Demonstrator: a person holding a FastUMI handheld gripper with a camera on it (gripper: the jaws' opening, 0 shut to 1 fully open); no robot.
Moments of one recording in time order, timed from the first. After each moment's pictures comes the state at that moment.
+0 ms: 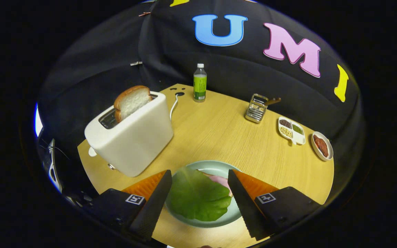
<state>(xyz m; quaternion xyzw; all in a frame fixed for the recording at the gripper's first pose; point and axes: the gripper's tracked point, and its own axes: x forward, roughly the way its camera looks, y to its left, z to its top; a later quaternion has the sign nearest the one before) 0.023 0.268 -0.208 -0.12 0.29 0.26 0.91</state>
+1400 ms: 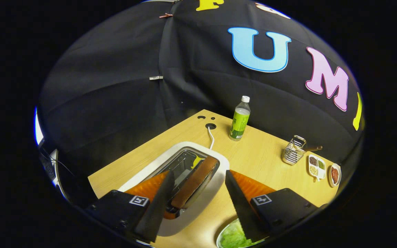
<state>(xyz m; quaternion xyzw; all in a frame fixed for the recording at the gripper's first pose) 0.071 0.454 -0.177 -0.12 0.24 0.30 0.92</state>
